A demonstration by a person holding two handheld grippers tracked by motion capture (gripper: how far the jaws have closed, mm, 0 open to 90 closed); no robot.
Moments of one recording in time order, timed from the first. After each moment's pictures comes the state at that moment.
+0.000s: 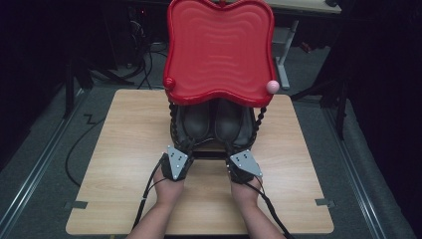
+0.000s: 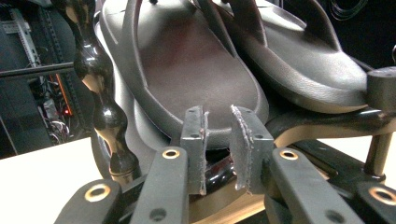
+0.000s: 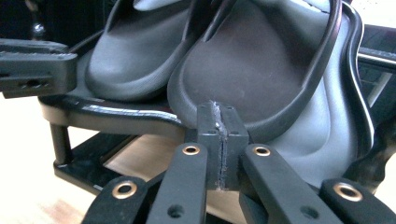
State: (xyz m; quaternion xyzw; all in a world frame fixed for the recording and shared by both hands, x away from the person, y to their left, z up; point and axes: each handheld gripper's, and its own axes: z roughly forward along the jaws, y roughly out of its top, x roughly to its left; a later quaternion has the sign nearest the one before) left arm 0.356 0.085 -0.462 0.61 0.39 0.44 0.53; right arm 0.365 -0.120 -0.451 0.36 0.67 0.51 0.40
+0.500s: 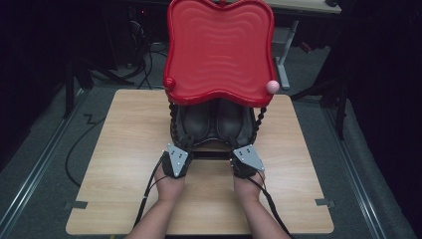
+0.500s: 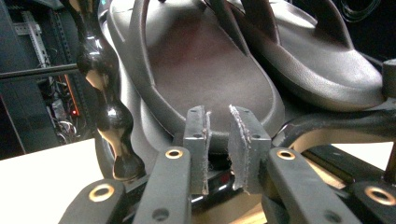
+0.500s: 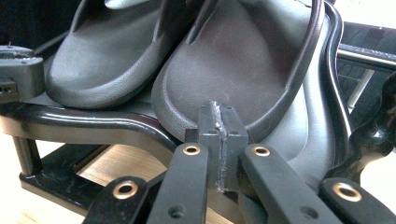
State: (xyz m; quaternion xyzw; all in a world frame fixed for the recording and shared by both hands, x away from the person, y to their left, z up) left arm 0.366 0.085 -0.467 0.60 0.40 0.45 0.52; right arm 0.379 -0.126 -0.448 0.38 0.66 0.50 0.42
